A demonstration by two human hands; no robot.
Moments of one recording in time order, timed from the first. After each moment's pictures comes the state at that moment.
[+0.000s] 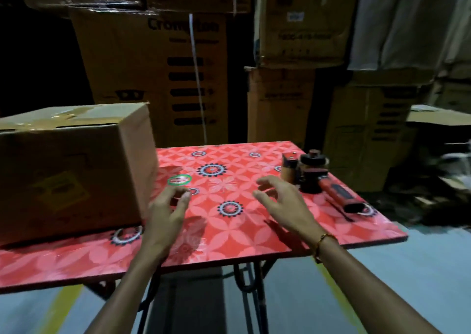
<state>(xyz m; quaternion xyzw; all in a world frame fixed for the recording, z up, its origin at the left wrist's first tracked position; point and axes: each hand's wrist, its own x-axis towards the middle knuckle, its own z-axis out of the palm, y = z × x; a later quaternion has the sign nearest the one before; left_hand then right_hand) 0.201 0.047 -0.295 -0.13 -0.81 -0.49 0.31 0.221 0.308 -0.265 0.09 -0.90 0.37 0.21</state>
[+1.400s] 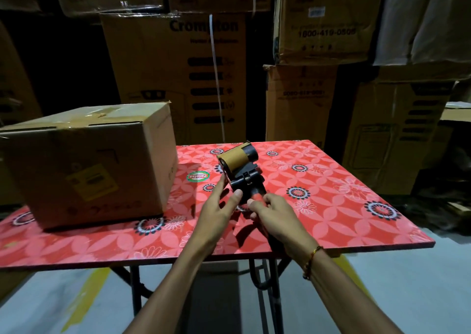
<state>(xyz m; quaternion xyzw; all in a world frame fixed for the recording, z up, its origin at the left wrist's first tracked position) 0.209 0.098 -0.300 -0.16 -0.74 -0.65 0.10 0.232 0.252 -0.282 -0.01 -0.83 0.56 0.06</state>
